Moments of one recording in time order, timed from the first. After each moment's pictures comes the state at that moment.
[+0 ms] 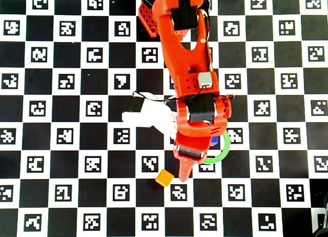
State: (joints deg) arm -4.0 64.7 49.7 91.7 23.9
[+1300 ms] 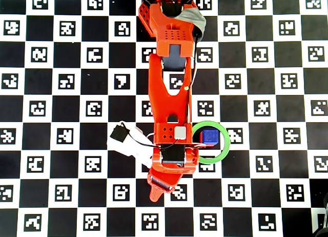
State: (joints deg) arm 2.5 42.1 44.6 79.7 27.3
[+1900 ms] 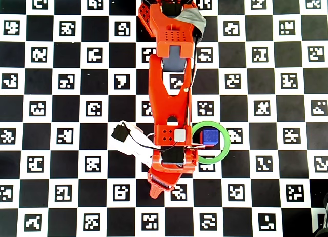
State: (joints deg) arm 2.5 42.1 46.4 77.8 27.9
